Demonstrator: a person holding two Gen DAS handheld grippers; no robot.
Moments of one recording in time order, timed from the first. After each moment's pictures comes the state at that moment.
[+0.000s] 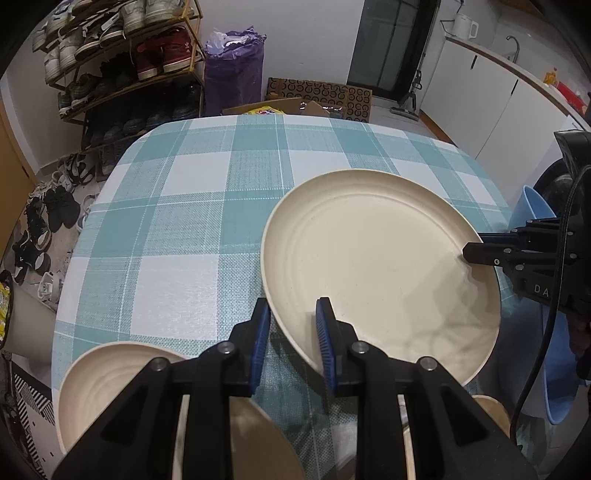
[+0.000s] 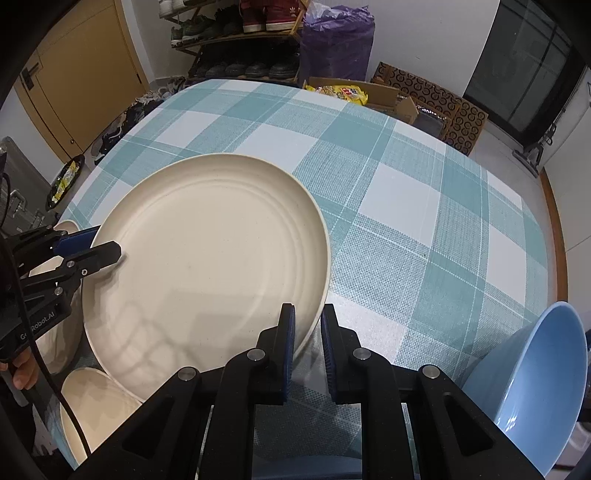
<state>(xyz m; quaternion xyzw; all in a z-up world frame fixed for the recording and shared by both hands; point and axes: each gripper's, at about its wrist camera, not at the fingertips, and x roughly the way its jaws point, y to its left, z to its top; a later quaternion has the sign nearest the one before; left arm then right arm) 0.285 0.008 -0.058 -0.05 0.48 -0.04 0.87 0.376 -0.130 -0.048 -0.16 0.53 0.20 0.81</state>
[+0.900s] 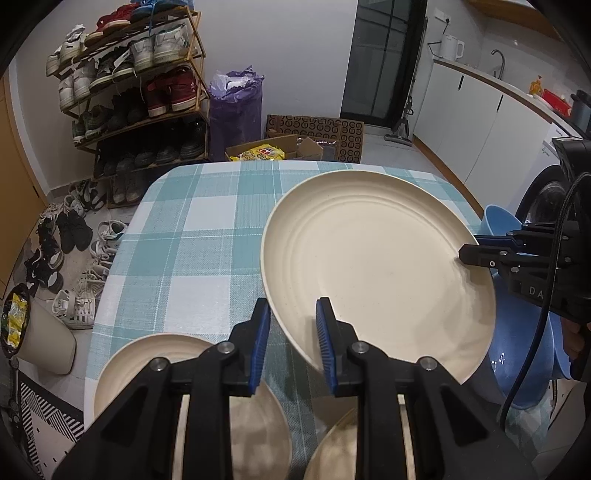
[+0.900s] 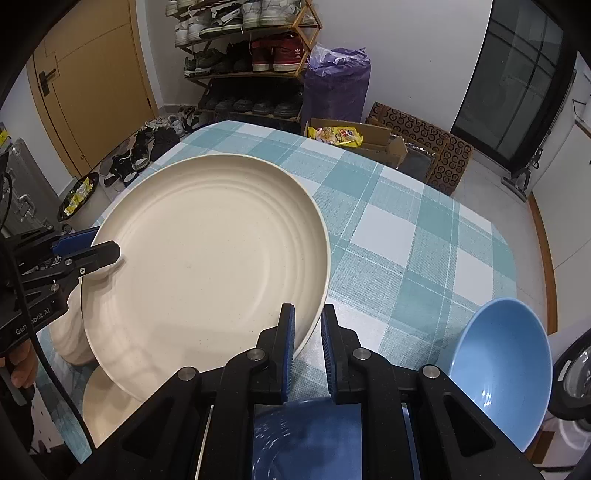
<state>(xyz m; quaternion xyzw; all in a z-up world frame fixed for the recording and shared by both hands) 0.237 0.000 0.006 -0.03 0.43 -0.04 0.90 0.324 -0.140 0.016 -0.15 0.47 0.21 0.84</state>
